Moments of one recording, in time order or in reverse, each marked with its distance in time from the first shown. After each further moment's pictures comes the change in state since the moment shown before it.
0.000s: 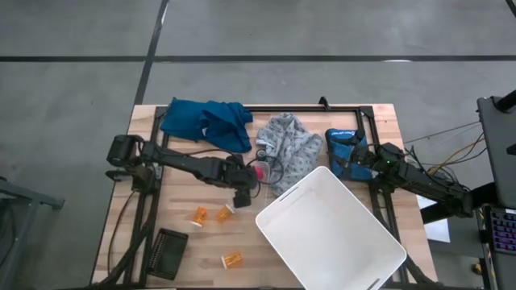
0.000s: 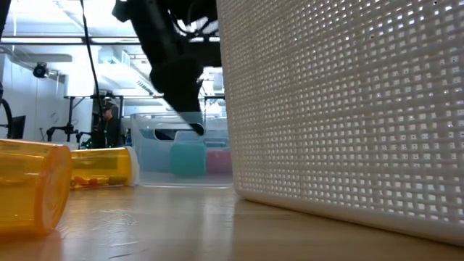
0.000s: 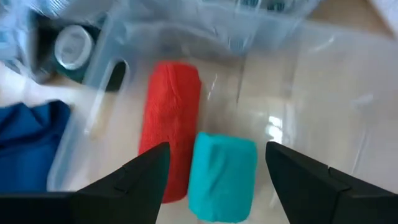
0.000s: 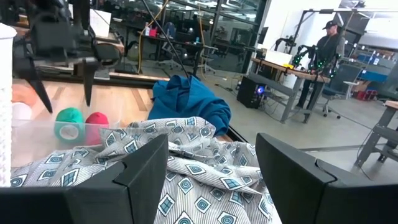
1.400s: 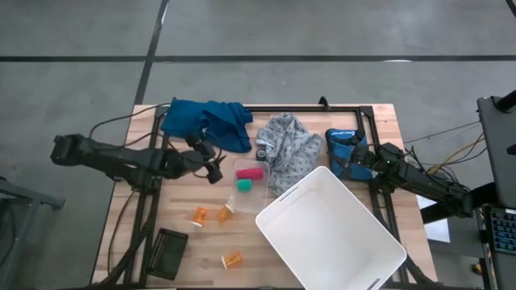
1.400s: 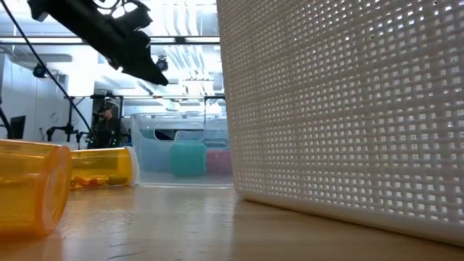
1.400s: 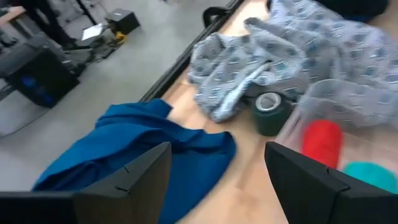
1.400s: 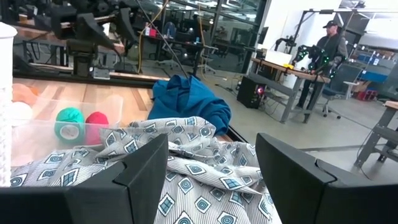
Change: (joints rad) left arm 0.048 -0.699 -0.528 0.347 -0.401 0.106; right arm 0.000 0.000 0.000 0.000 0.000 -0.002
